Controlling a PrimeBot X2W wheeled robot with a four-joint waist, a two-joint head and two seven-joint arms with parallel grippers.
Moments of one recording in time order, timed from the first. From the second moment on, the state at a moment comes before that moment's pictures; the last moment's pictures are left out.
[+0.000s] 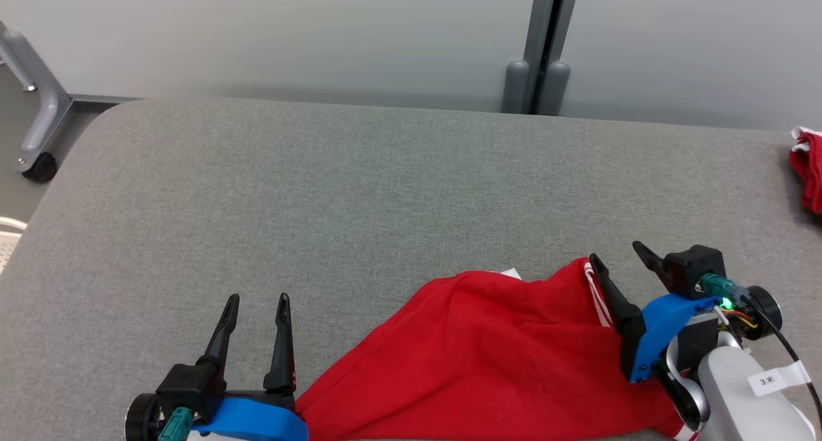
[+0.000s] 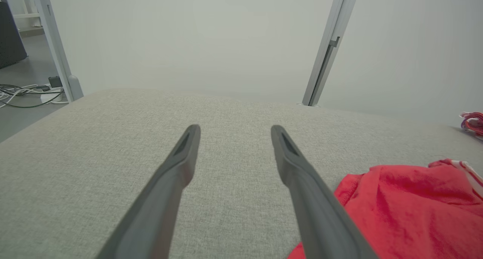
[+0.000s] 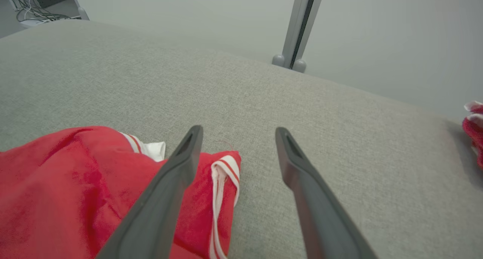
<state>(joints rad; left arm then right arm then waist) -0.02 0.05 -0.13 0.25 -0.20 -0.07 -0.26 -0.34 -0.21 0.17 0.49 0.17 0.13 0.00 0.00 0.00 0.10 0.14</state>
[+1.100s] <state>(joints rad) -0.06 0.05 -0.17 0.27 -0.22 -0.06 -0.26 -0.74 -0.32 0.33 0.89 0.32 0.13 -0.10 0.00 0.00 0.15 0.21</state>
